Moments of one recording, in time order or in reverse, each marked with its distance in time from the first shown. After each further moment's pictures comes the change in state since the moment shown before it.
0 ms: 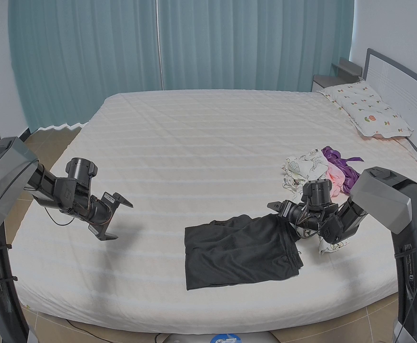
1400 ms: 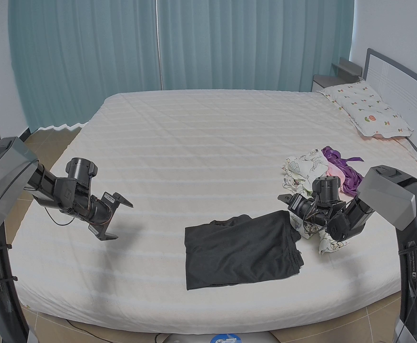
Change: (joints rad) left arm 0.001 0.000 -0.001 0.000 0.000 -0.001; right arm -0.052 -0.038 0.063 -0.071 -0.013 0.107
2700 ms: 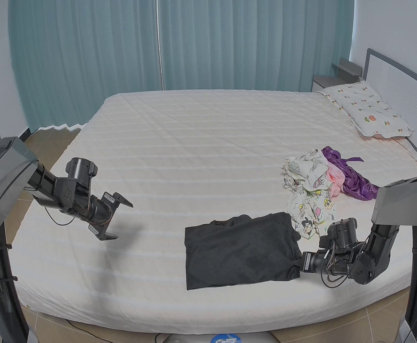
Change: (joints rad) left arm 0.000 0.000 -0.002 0.000 -0.002 0.001; right arm 0.043 -0.155 0.643 -0.185 0.126 -0.280
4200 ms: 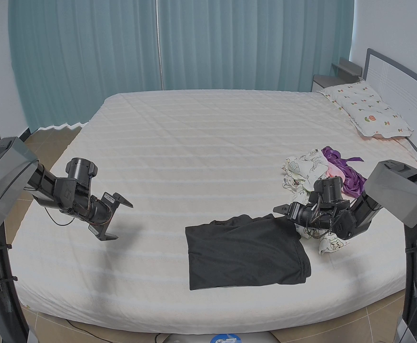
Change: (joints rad) left arm -0.001 0.000 0.003 0.001 0.000 -0.005; right arm -0.026 0.124 -0.659 0.358 -0.013 0.134
